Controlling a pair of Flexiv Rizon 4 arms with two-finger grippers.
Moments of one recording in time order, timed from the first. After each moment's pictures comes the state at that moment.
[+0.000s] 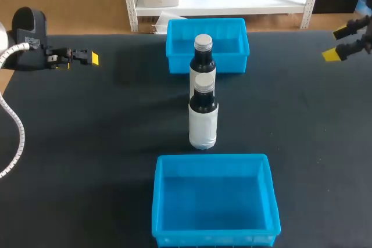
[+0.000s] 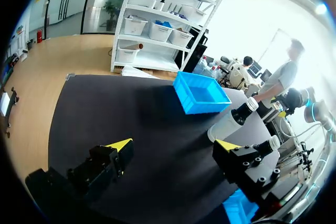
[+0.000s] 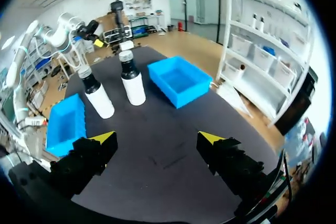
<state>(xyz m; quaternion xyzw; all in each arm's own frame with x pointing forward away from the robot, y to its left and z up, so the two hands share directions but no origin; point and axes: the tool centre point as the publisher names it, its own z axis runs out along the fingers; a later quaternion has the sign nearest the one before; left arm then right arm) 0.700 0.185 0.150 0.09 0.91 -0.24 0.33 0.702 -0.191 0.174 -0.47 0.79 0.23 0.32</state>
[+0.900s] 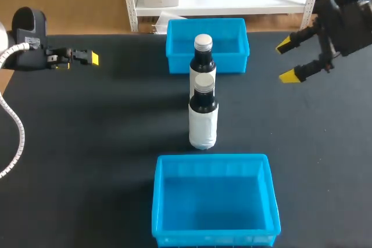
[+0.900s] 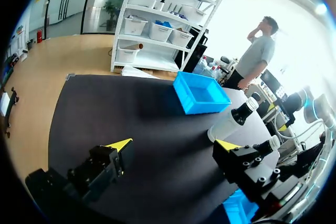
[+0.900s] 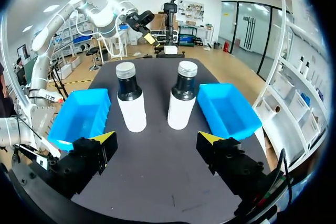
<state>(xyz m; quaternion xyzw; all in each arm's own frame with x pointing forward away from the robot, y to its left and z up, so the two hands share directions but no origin) 0.700 0.185 0.150 0.09 0.91 -0.24 0.33 0.665 -0.080 0.157 -0.60 0.68 0.29 0.32</state>
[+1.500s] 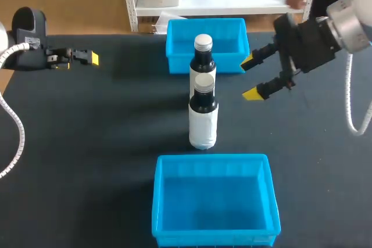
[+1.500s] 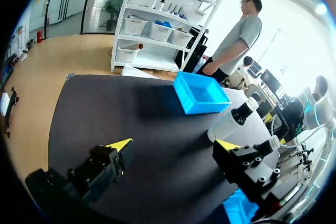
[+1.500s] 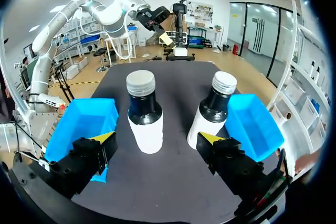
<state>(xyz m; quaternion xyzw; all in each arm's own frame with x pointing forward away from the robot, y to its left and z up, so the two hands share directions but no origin) 0.700 0.185 0.150 0.09 0.91 -0.24 0.33 0.637 -0.003 0.139 -0.62 0.66 0.31 0.30</state>
